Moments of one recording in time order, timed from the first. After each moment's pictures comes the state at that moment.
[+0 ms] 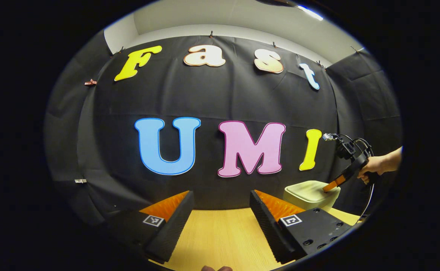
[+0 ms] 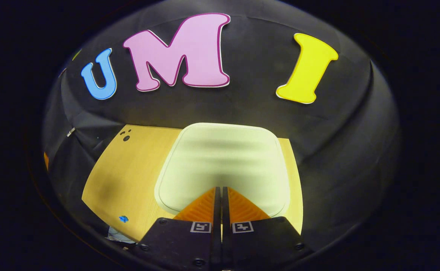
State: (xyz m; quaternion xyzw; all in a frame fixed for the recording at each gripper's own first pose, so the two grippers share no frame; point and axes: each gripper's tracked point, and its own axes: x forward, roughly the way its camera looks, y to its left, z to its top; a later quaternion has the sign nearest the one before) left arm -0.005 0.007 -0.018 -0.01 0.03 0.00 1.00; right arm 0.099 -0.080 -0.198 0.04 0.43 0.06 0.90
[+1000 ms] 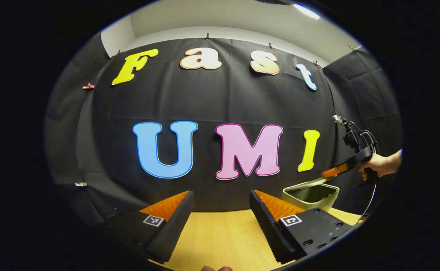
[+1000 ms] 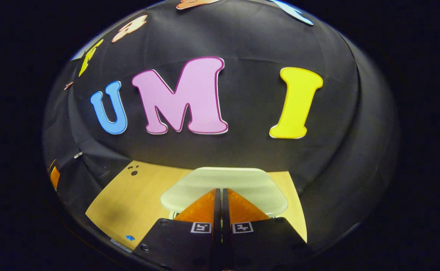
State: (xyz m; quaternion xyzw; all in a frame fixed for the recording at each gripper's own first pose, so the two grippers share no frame) left arm -0.007 0.000 -0.012 0.00 0.02 0.00 1.00; right arm 0.127 -0.089 -0.115 0.06 0.24 0.06 0.97
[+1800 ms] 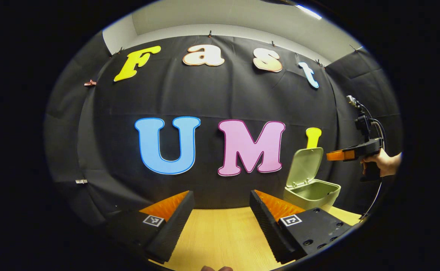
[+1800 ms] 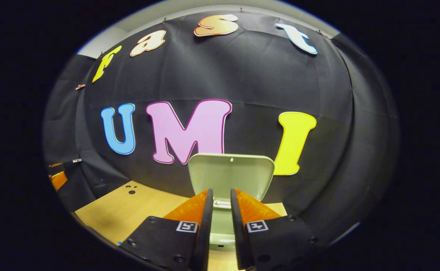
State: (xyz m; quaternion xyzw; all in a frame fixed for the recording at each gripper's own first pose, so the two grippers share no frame) left arm -0.009 0.009 -0.025 0.00 0.03 0.00 1.00; right arm 0.112 -0.077 -0.049 0.03 0.11 0.05 0.99
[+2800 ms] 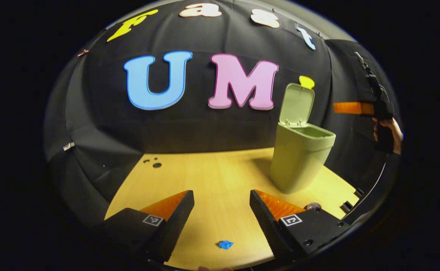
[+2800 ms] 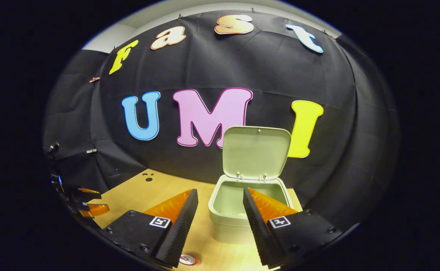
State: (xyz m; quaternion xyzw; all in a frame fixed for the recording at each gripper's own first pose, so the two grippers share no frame) left arm -0.065 -0.001 -0.217 -0.02 0.27 -0.04 0.96; right arm 0.027 -0.025 -0.085 0.04 0.15 0.08 0.98
